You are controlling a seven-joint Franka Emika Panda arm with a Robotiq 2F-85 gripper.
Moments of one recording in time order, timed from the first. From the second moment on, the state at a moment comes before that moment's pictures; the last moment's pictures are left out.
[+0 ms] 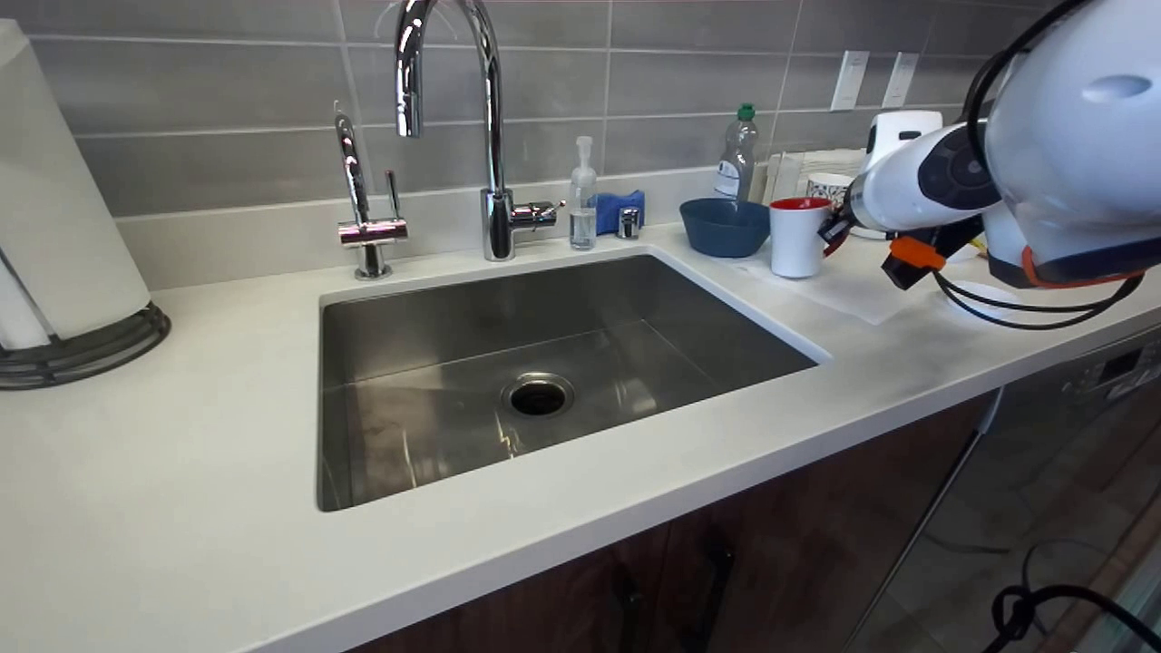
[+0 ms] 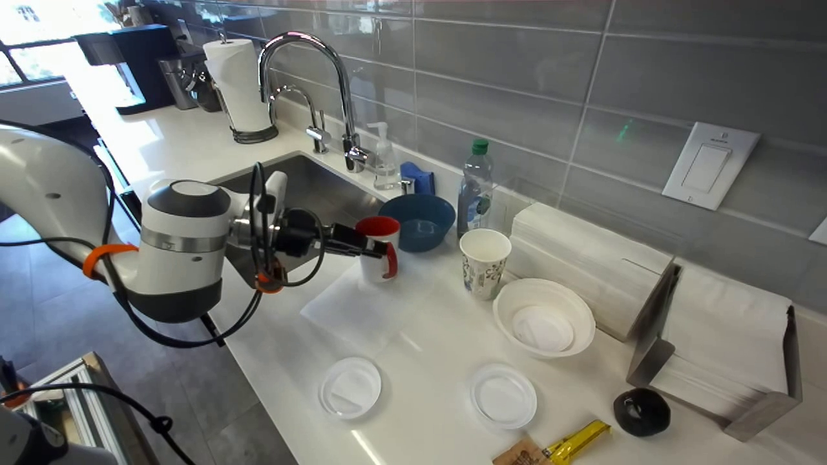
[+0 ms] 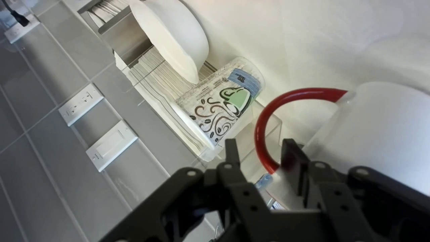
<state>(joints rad) -1.54 -1.42 1.73 -2.76 -0.41 3.54 1.09</state>
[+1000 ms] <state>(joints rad) -1.58 -1.39 1.64 -2.77 -0.53 3.66 1.09</state>
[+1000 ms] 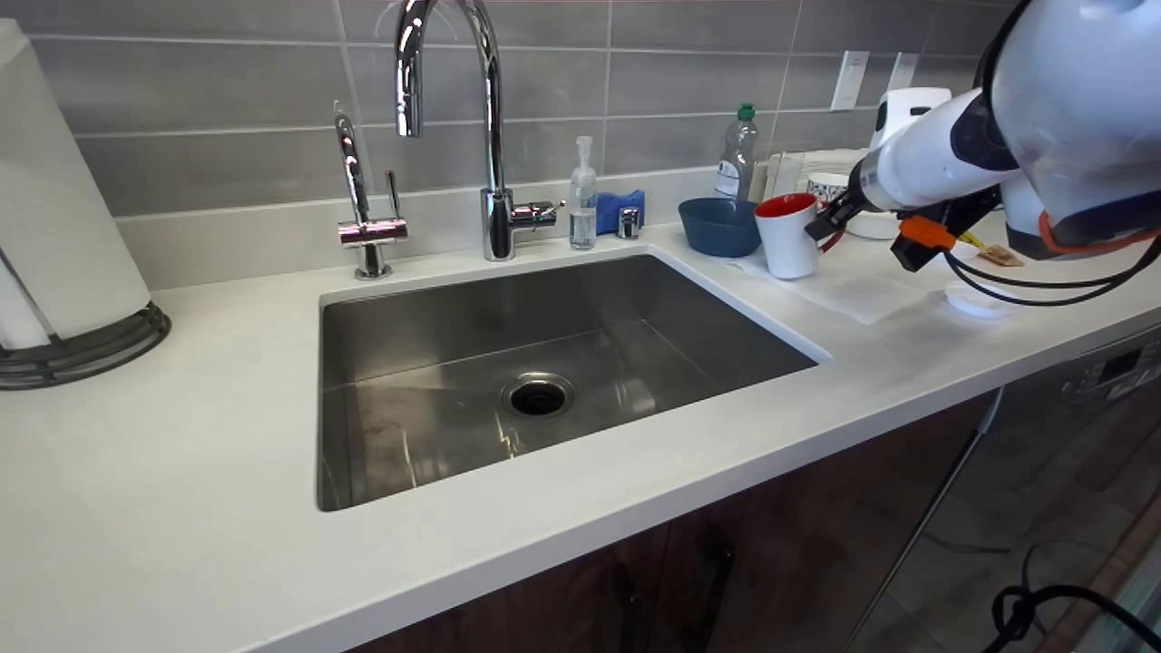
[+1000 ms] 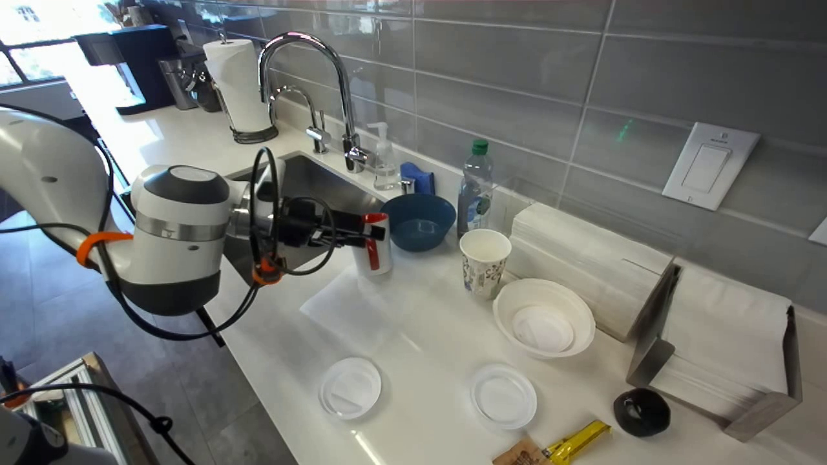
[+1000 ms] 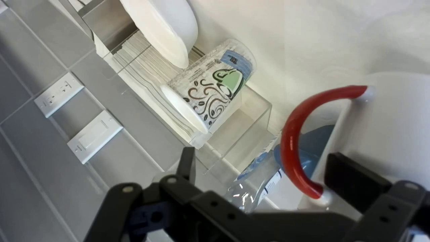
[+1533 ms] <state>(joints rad) -1.66 -1.35 1.64 -2.77 -0.65 3.72 1.12</state>
